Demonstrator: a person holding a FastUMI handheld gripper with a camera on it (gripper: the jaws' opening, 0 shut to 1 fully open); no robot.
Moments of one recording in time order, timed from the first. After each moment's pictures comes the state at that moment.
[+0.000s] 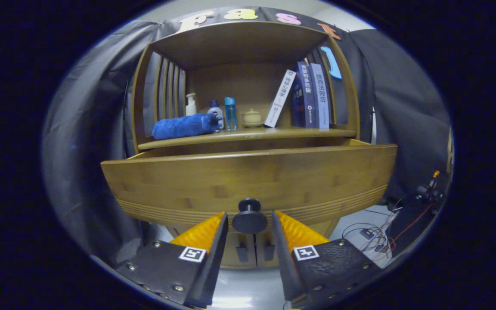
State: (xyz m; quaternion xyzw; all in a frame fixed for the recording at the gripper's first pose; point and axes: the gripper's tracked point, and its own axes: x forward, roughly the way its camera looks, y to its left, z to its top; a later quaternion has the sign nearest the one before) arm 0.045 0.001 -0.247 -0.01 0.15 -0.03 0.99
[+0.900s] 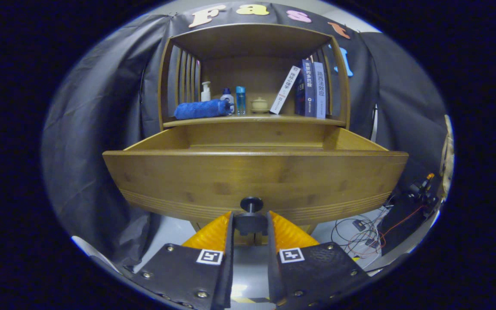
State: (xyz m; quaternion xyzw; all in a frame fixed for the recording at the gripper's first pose) arm -0.070 0.004 -0.250 -0.05 0.21 -0.02 0.98
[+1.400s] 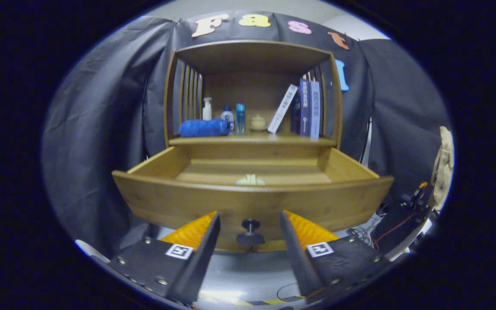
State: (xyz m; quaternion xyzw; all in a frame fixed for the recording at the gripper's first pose) arm -0.078 0.017 -0.171 -0.06 0.14 -0.03 0.99
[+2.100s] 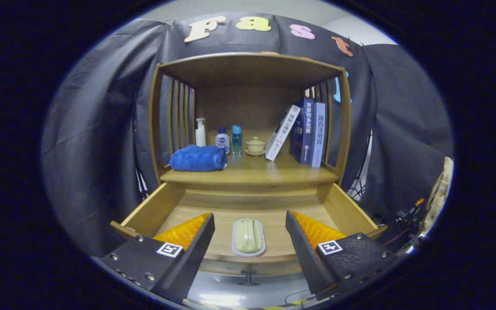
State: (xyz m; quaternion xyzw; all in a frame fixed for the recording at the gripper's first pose) arm 0.007 0.017 -0.108 -0.06 0.17 -0.05 0.98
